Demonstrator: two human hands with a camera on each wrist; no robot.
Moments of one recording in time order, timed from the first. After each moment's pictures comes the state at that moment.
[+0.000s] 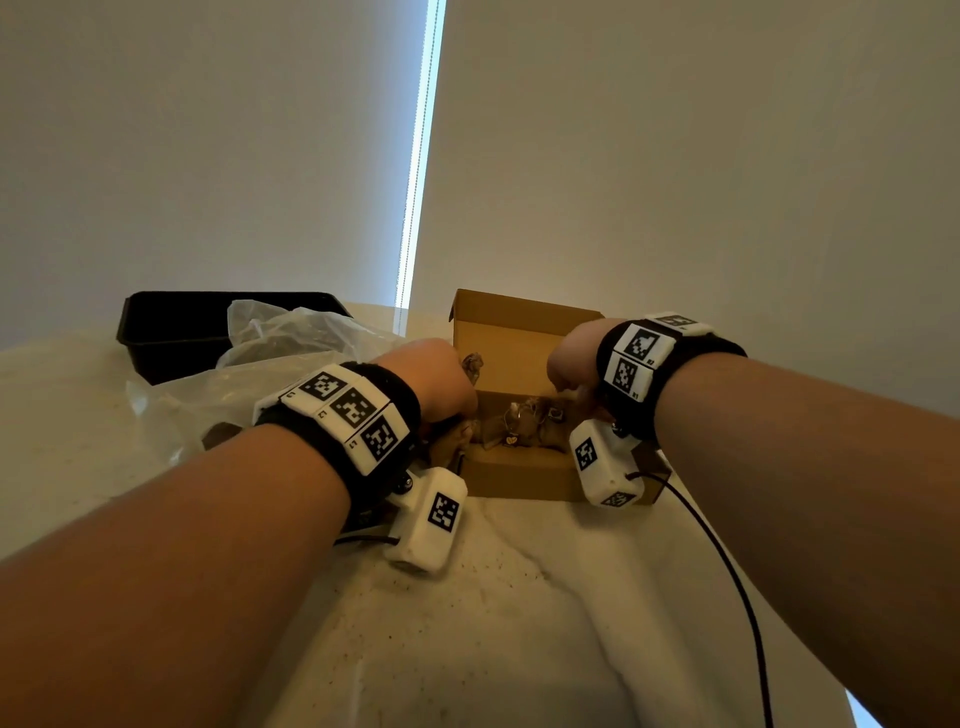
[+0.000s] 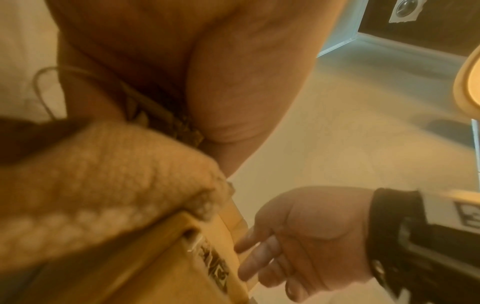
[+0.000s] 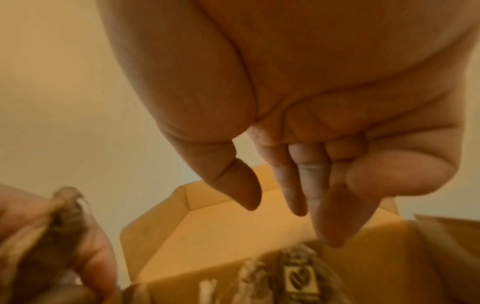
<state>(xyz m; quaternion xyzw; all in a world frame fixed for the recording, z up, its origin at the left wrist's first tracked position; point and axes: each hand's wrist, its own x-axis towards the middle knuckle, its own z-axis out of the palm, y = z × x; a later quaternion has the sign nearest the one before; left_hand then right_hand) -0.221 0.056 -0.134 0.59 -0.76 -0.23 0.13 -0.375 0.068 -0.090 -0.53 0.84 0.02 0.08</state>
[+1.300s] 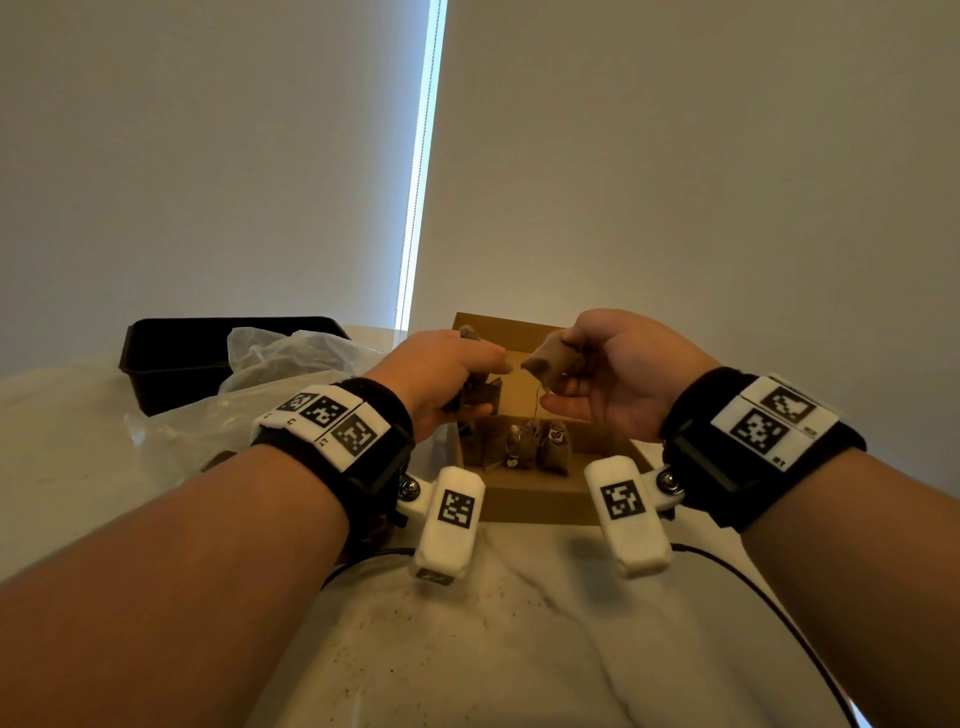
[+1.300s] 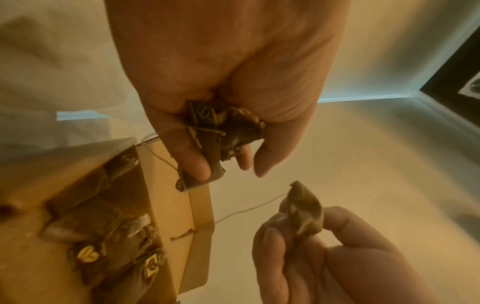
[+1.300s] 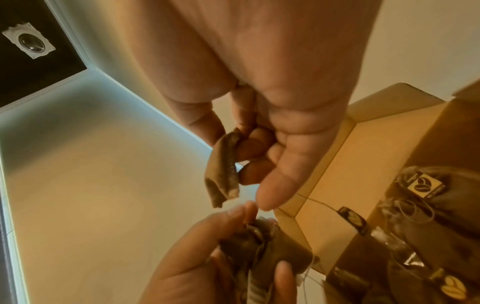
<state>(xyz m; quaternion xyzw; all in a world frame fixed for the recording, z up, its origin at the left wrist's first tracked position) -0.219 0.059 -0.127 0.39 -0.56 -0.59 0.43 -0.379 0.130 -0.077 -0.41 0.56 -0.53 0.49</state>
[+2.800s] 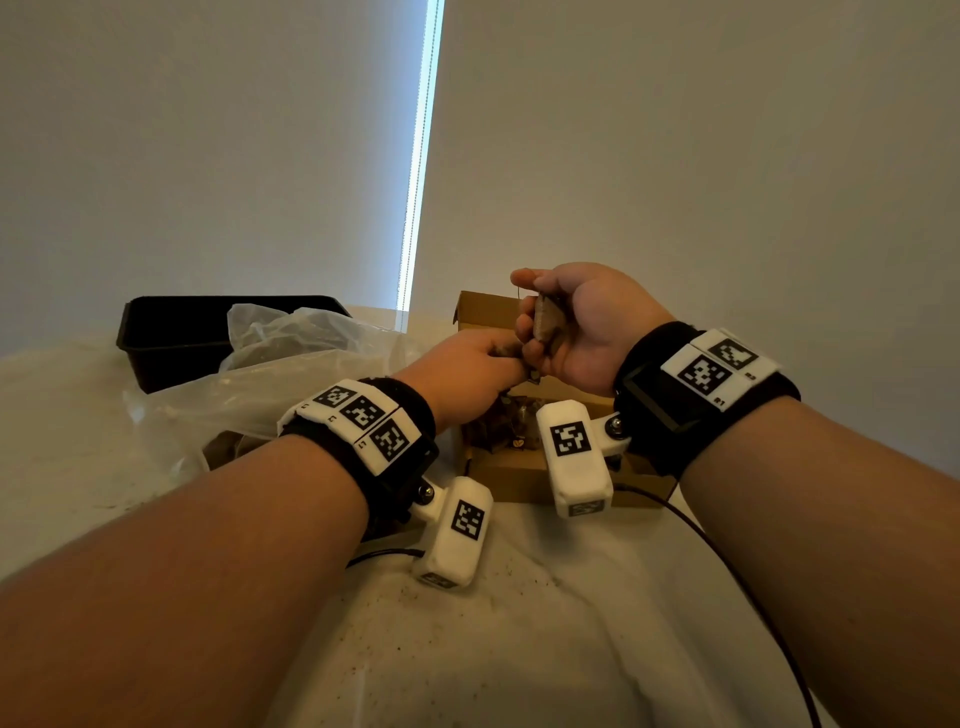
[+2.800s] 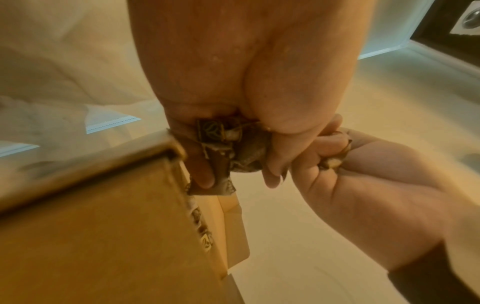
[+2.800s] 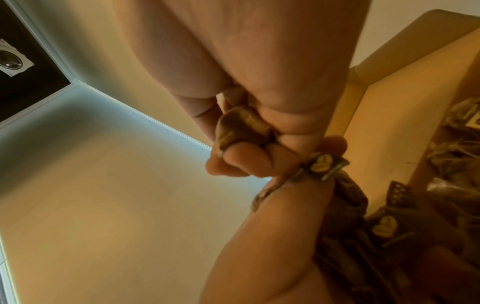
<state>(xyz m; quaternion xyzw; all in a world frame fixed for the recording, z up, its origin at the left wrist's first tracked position) -0.230 0.060 -0.143 0.37 -0.78 -0.38 0.35 -0.353 0.102 -0.074 -0.40 0.51 -0.56 0.52</state>
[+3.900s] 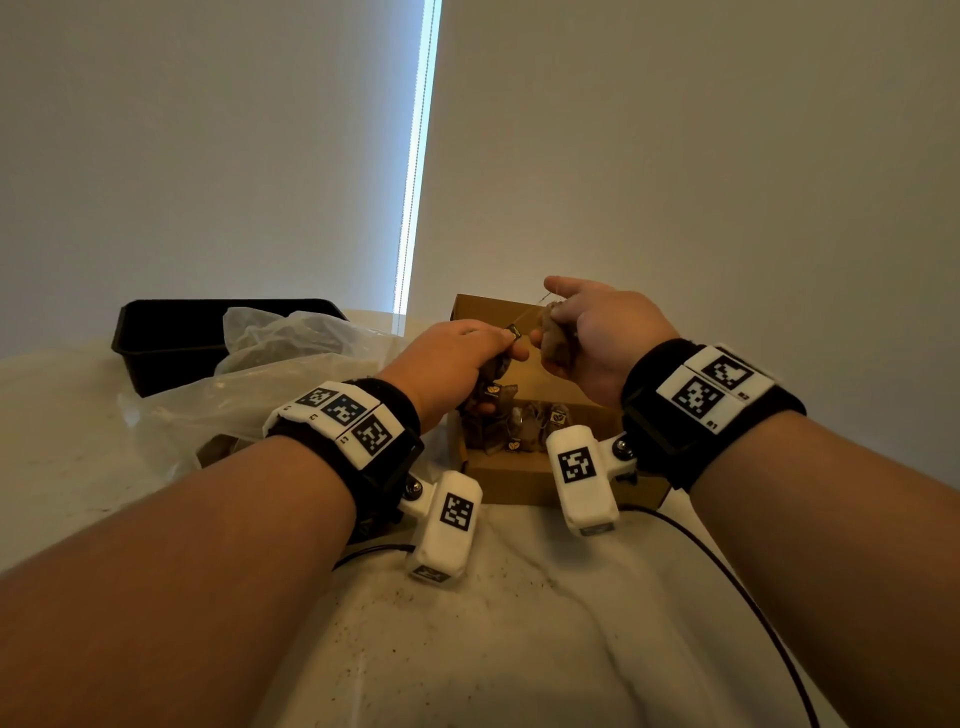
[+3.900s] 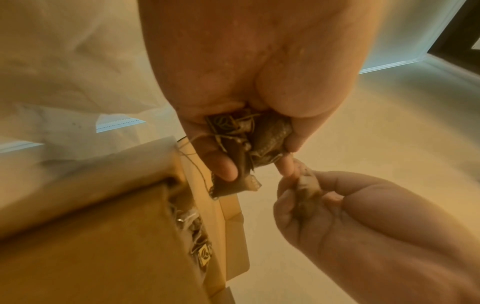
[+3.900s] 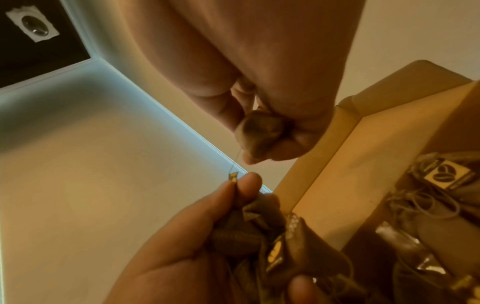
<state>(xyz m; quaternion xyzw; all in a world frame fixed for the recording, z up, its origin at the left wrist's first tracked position) -0.224 0.059 -0.144 0.35 -0.67 -0.49 0.43 -0.369 0.095 -0.085 -0.44 0.58 -0.57 0.38</state>
